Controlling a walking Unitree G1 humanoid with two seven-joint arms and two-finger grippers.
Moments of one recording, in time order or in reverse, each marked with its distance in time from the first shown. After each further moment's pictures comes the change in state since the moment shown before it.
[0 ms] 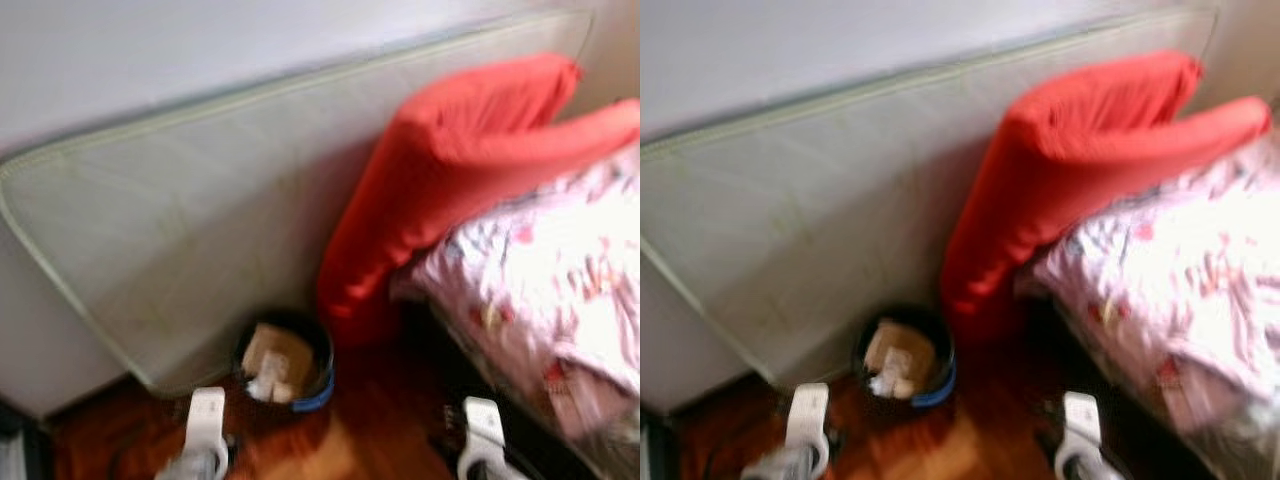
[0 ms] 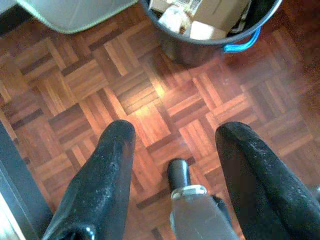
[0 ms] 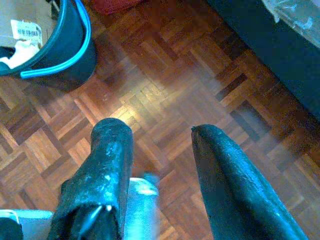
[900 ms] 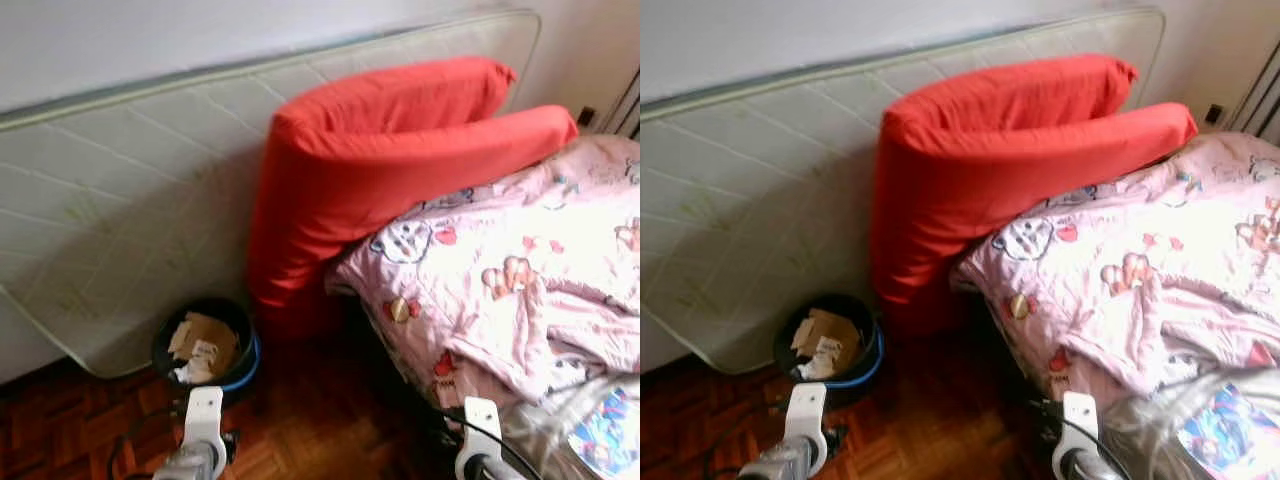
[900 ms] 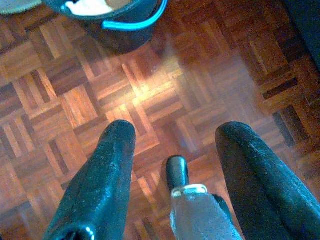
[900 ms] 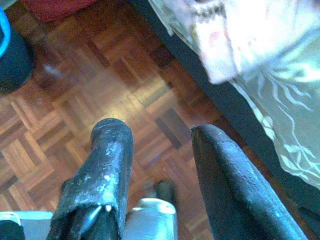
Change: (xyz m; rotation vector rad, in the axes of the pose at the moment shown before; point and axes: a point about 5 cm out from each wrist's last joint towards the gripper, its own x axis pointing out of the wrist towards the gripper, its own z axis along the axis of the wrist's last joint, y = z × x) left arm 0.001 0.000 0.005 -0.007 -0.012 0.001; right arm 0.001 0.001 0.003 0.013 -0.013 -0.010
